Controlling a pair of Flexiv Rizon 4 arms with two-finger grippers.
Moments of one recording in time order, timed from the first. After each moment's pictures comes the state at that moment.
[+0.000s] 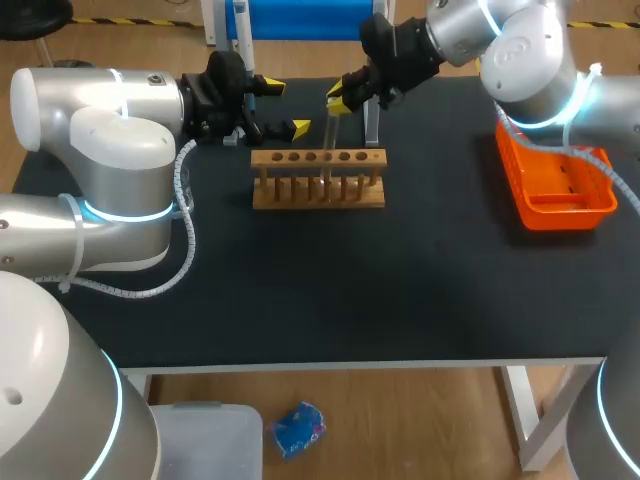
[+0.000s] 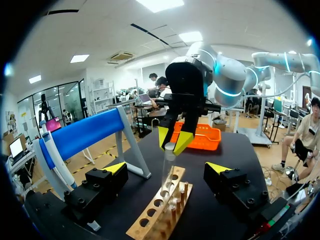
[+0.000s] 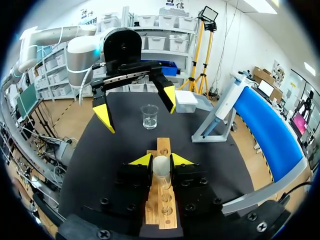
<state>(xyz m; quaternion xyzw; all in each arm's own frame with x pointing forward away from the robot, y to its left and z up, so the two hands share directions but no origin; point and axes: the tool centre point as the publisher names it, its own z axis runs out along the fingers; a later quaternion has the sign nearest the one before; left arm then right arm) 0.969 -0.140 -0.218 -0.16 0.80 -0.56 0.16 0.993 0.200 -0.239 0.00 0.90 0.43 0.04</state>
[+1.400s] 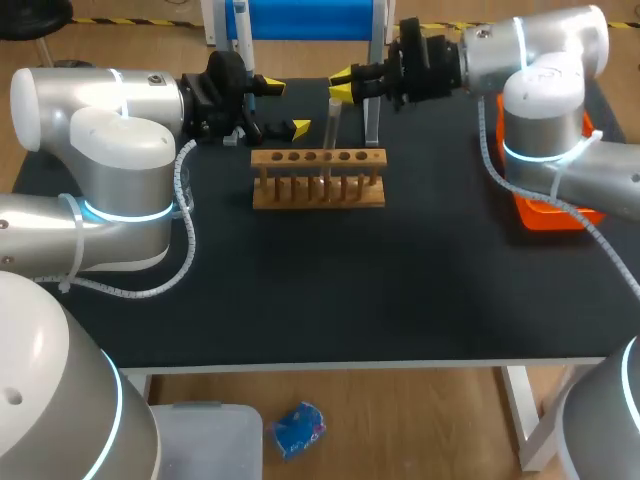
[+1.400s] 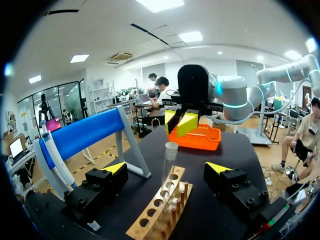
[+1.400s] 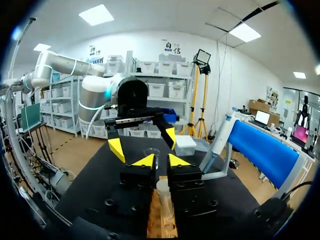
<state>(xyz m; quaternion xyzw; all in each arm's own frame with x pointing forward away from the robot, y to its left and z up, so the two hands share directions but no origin) 0.969 -0.140 -0.218 -0.16 0.80 -0.56 0.16 0.984 0.206 -0.200 -0.01 0.78 0.63 0.03</state>
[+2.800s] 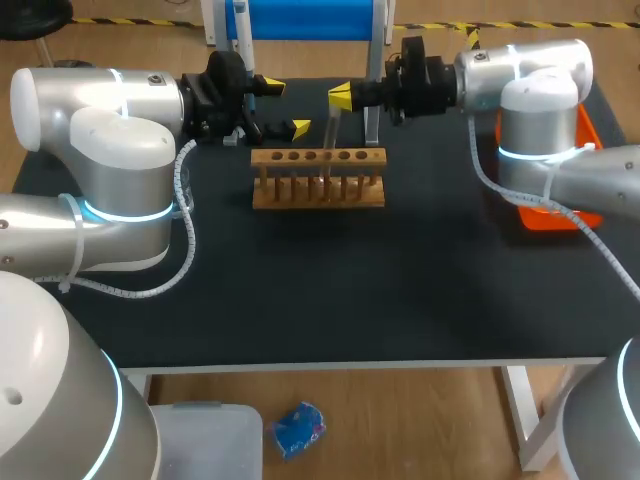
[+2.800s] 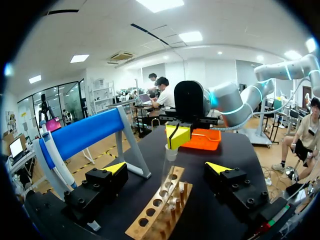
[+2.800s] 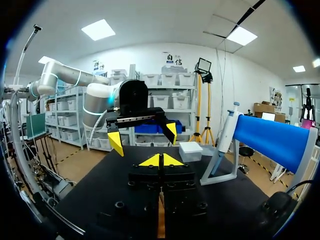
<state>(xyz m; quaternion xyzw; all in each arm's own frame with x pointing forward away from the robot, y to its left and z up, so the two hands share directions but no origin) 0.969 -0.140 -0.218 -0.16 0.80 -0.56 0.16 0.988 0.208 -0.224 0.00 0.74 0.67 -0.01</state>
